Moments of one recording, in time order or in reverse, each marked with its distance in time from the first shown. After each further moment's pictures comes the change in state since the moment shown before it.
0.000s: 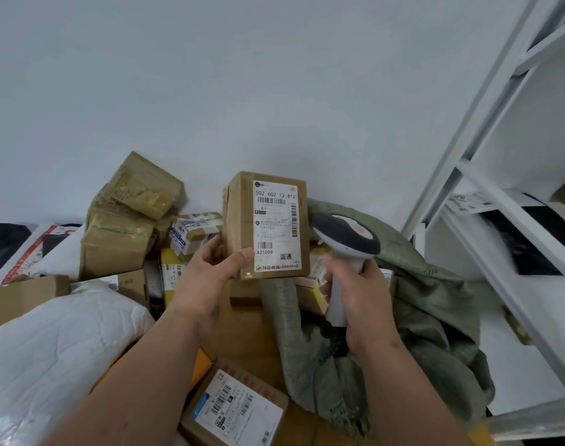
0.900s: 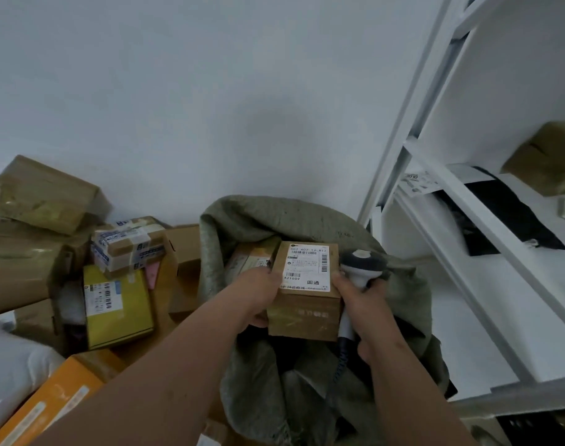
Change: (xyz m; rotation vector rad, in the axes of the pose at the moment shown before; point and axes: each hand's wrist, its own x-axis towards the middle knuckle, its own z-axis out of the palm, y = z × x) left_hand 0.043 -0.028 0.169 0.674 -0.225 -0.443; right_hand 0.088 0.041 -0.109 -0.060 0.215 0.259
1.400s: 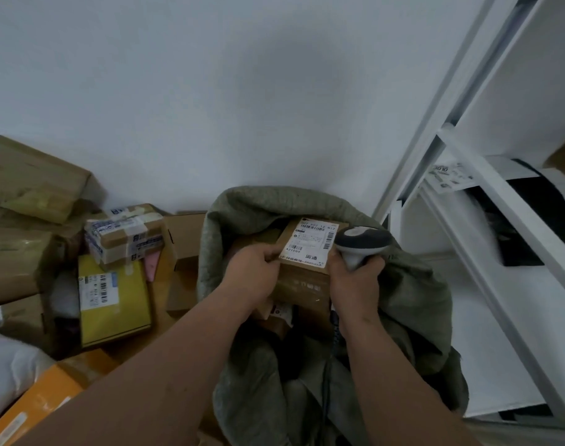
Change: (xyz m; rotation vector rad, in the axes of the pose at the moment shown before) left_hand 0.050 0.002 -0.010 0.165 0.213 0.284; right_hand 0.053 -0.006 0.050 -0.136 0.153 -0.129
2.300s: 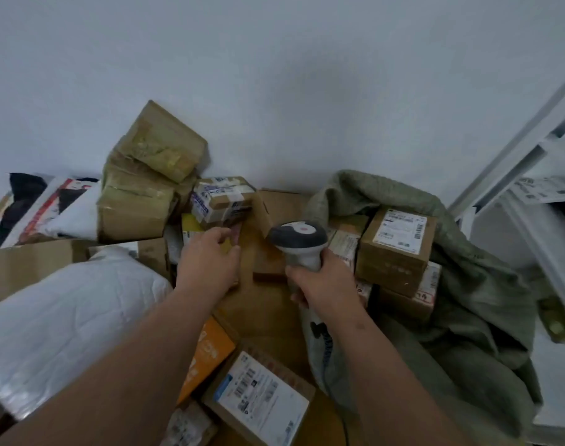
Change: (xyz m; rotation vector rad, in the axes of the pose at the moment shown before) left_hand -0.061 -0.155 -0.150 0.141 0.419 -0.070; right_hand -0.162 -0.013 0.101 -0.318 -0.596 -0.124
